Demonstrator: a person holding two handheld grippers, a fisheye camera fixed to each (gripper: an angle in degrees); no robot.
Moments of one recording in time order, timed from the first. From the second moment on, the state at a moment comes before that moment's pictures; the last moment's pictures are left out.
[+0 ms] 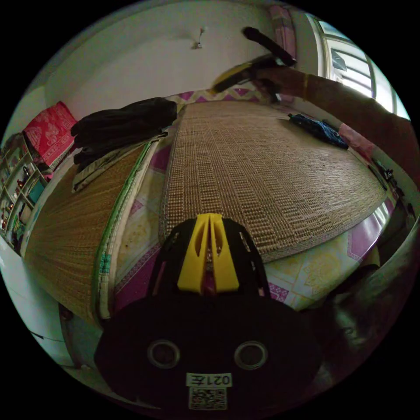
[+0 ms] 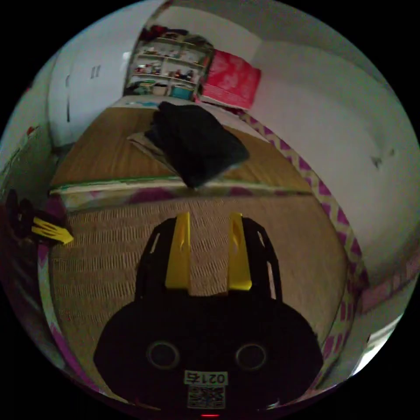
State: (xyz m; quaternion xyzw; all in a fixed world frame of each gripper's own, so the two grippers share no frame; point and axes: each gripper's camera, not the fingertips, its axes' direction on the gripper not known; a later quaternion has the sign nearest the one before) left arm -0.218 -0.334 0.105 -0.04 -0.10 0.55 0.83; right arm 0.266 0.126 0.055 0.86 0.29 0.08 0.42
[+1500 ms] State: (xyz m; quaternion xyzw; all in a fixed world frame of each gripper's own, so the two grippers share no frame) left arm -0.215 -0.416 0.036 -0.05 -0.06 0.53 0.85; right arm 0.121 0.022 -0.167 0.85 0.25 -0.02 0.47
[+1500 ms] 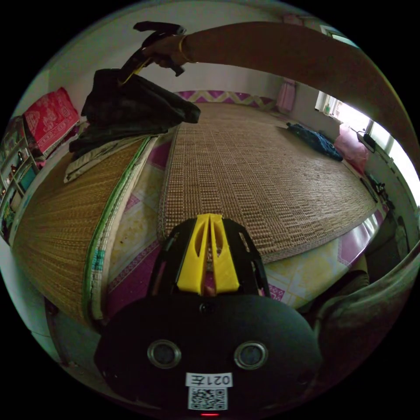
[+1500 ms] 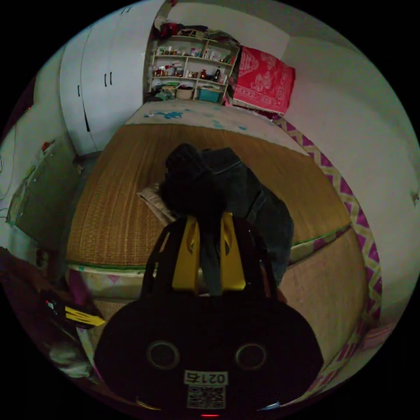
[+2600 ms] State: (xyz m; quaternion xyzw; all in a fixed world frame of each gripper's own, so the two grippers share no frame) left arm -0.219 -0.520 -0.066 -0.11 0.10 0.37 0.92; right arm -0.018 -0.011 0.268 0.80 0.24 0.01 0.55
